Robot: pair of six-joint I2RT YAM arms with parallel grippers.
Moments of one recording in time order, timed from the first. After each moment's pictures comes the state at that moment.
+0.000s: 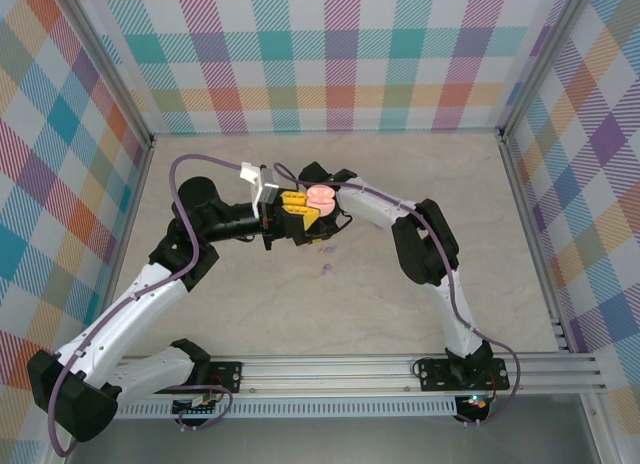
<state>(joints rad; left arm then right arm) -0.54 1.03 0.97 0.10 0.82 -0.18 0.72 2.28 1.88 -0.94 -0.41 0.26</state>
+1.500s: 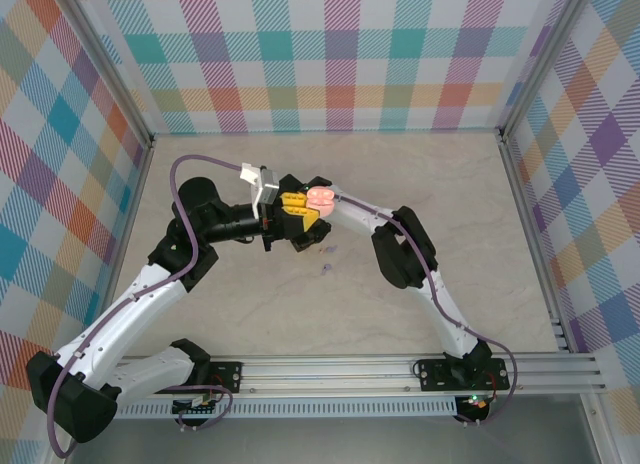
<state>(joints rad) -0.54 1.02 0.97 0.07 0.82 -0.18 0.81 2.41 2.06 -1.07 -0.08 0.21</state>
